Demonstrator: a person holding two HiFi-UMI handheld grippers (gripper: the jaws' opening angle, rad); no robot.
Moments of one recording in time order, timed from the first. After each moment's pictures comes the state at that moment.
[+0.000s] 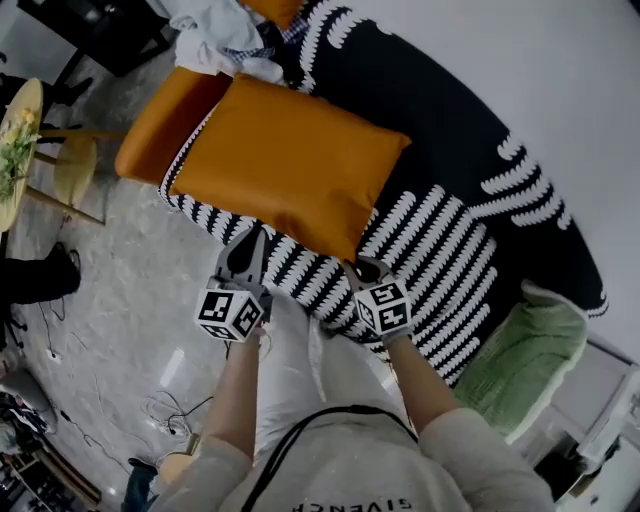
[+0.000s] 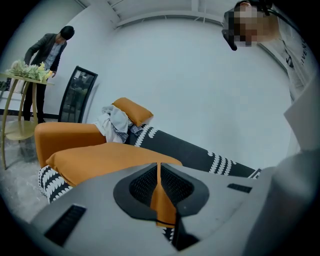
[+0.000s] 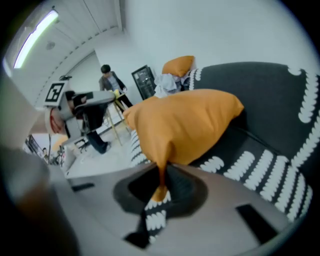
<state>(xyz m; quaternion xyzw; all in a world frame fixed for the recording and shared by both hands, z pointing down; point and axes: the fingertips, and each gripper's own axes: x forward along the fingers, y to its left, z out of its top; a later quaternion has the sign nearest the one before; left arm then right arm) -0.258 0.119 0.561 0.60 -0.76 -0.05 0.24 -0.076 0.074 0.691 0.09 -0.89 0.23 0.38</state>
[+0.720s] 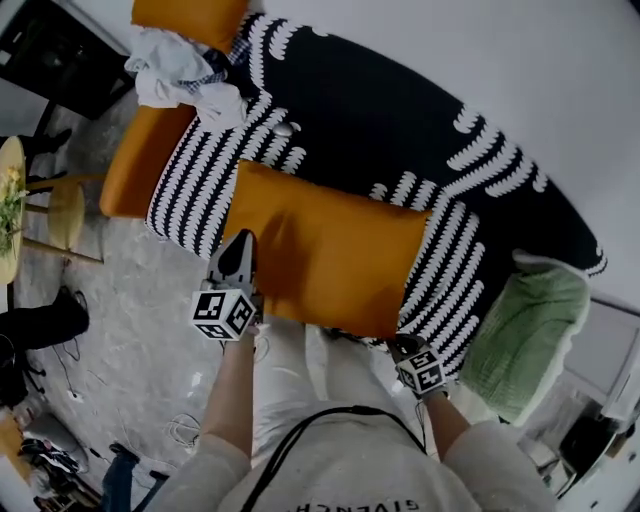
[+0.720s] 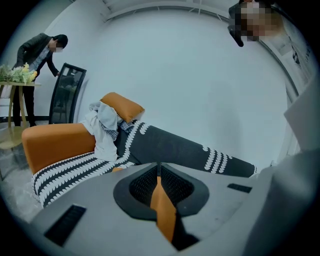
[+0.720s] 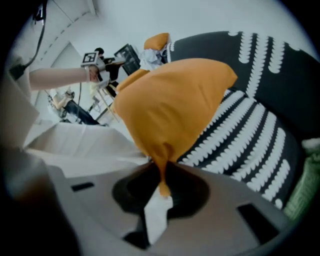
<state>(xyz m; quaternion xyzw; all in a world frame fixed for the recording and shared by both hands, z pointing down) -0.239 0.081 0.556 0.62 -0.74 -0.02 0.25 0.183 0.178 0.714 0.12 -0.80 0.31 0.50</state>
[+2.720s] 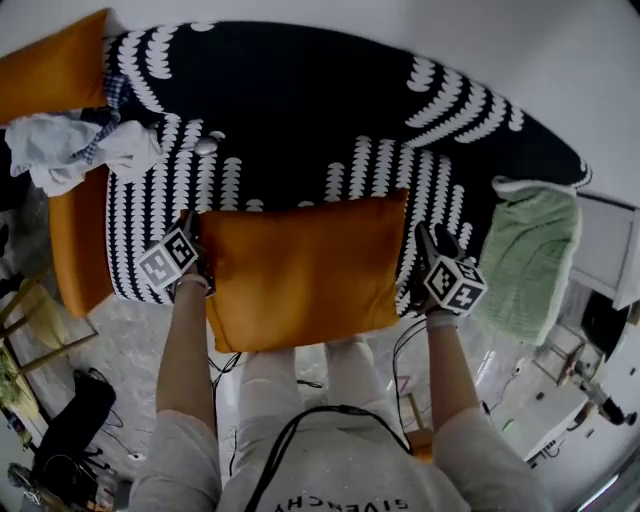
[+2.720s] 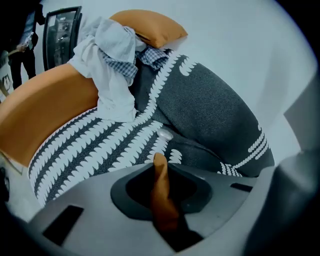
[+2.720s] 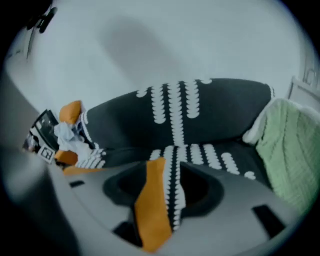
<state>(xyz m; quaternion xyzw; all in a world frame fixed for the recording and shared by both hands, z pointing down) -0.355 -0.031 0.740 0.52 -0.66 0.14 0.52 0.171 -0.088 0.648 0.57 -0.68 0.37 0.27</state>
